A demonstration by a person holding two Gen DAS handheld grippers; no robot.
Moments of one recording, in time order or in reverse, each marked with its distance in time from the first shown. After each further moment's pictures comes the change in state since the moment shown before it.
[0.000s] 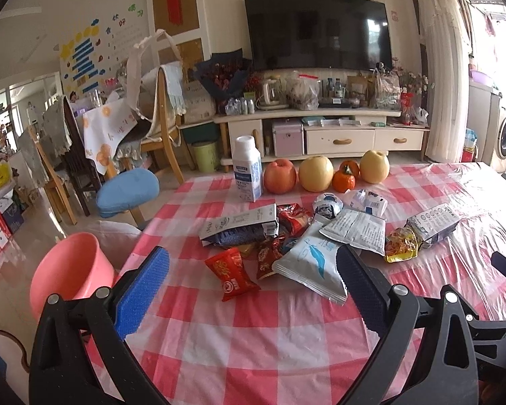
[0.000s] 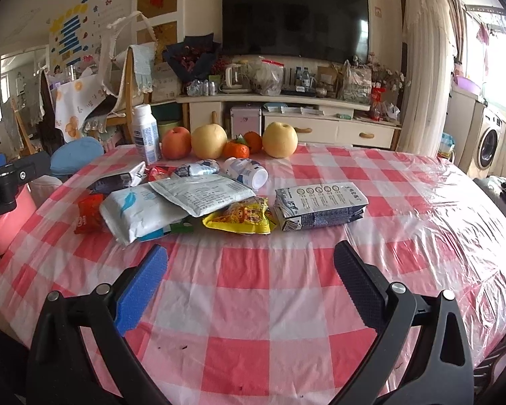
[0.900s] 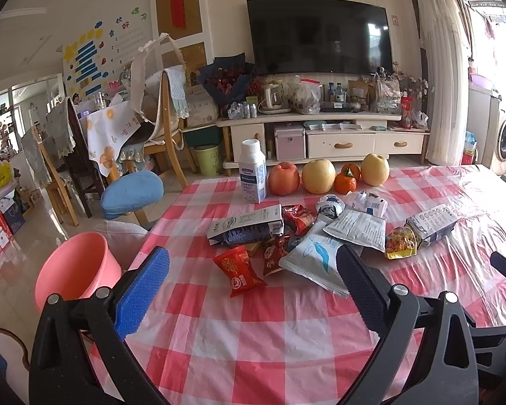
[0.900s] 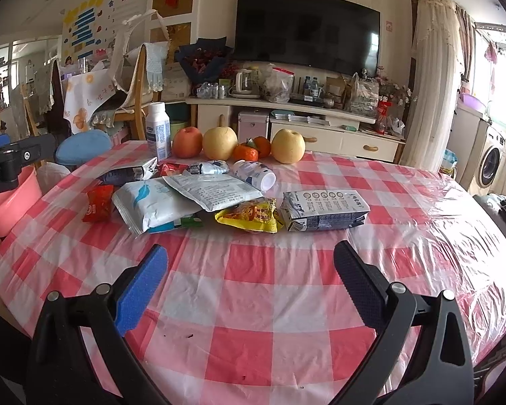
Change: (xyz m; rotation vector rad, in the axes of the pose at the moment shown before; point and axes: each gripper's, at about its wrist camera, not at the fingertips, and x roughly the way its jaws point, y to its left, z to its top) left arm -0.018 0.011 -0.005 -0.005 -0.019 0.001; right arm -0.010 0.010 -0.008 -0.063 -0.021 0.004
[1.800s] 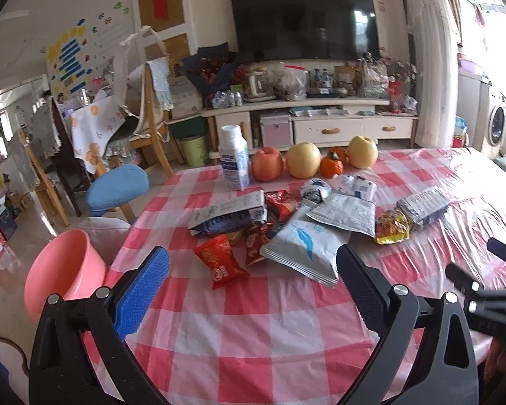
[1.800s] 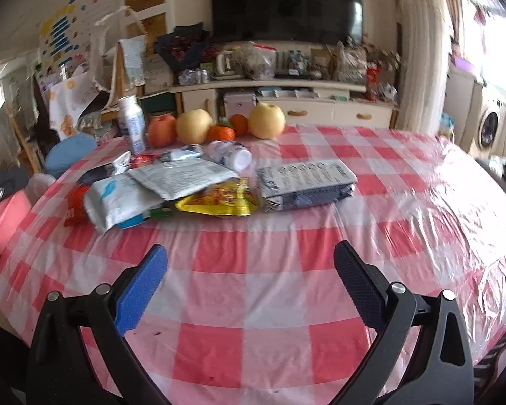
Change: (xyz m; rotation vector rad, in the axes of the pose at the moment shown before) left arm 0.013 -0.009 -0.006 0.048 0.065 -0.061; right arm 0.025 -0.049 -0.004 0.136 0.099 0.009
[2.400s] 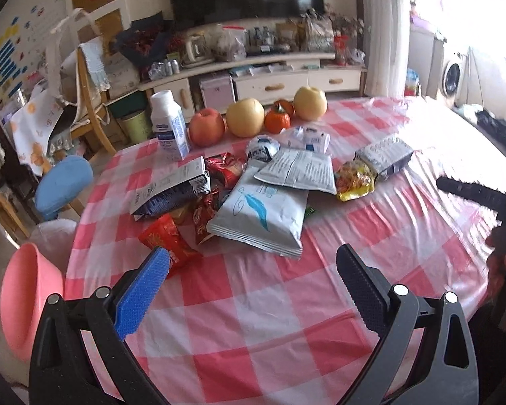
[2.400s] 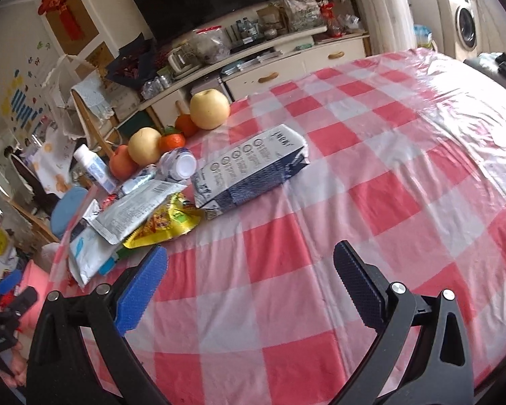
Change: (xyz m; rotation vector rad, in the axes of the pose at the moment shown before) left arm 0.039 -0.025 0.008 0.175 0.182 -0.202; right arm 0.034 -0.089 0.010 0.356 0.112 0.106
